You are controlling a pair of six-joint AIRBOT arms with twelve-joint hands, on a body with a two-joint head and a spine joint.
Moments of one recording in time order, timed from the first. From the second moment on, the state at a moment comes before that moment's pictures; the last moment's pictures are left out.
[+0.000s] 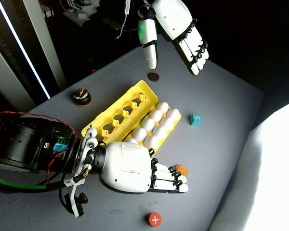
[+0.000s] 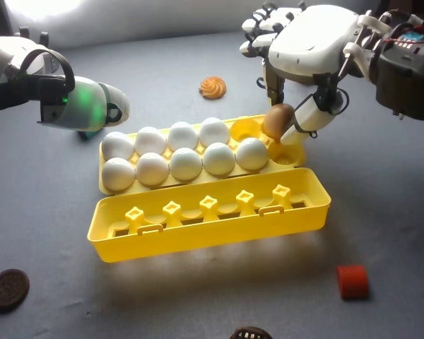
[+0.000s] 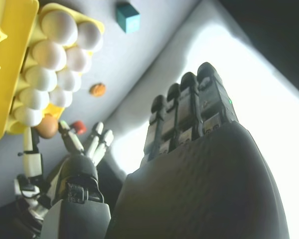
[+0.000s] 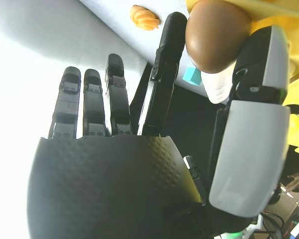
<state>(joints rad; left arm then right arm) 0.10 -0.82 0.56 1.14 1.21 -0.36 -0.34 -1.38 1.49 0.15 0.29 -1.37</state>
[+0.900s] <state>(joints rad) 0.10 -0.82 0.56 1.14 1.21 -0.36 -0.36 -1.21 1.40 0.15 0.28 -1.39</state>
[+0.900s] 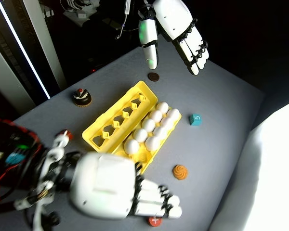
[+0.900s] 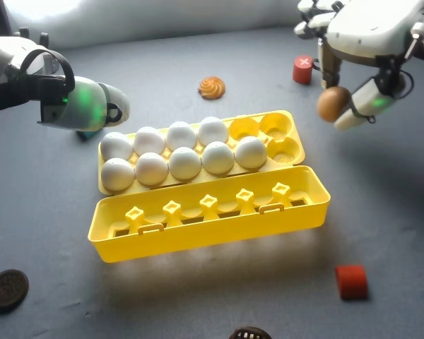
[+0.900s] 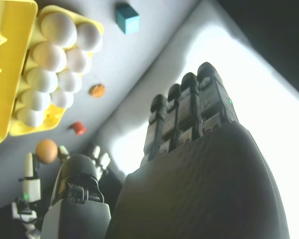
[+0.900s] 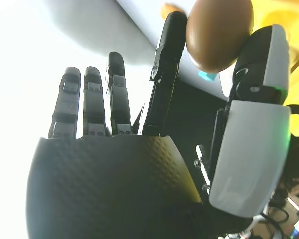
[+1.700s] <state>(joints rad) 0.10 -0.82 0.56 1.14 1.22 -0.36 -0.43 -1.23 1.47 0.15 0.32 -1.41</state>
